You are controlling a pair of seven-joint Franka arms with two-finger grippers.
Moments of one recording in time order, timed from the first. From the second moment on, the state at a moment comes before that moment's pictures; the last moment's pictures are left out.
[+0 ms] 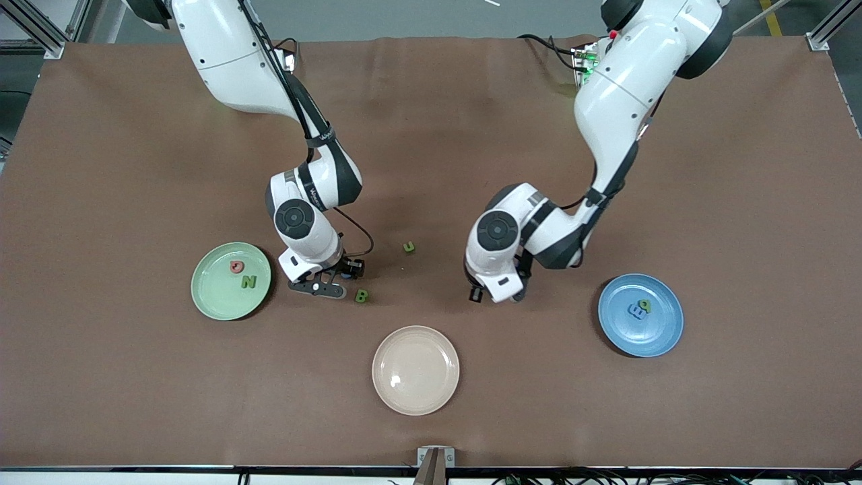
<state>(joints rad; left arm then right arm) -0.34 0.84 -0.32 -1.43 0.29 2.21 -1.96 0.64 0.64 -0.17 -1.87 0.20 2.50 0.52</state>
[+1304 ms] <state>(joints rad) 0.16 0.73 -0.32 -1.55 0.29 2.07 -1.20 0.31 0.50 -0.23 -1.81 0.20 2.18 -0.07</state>
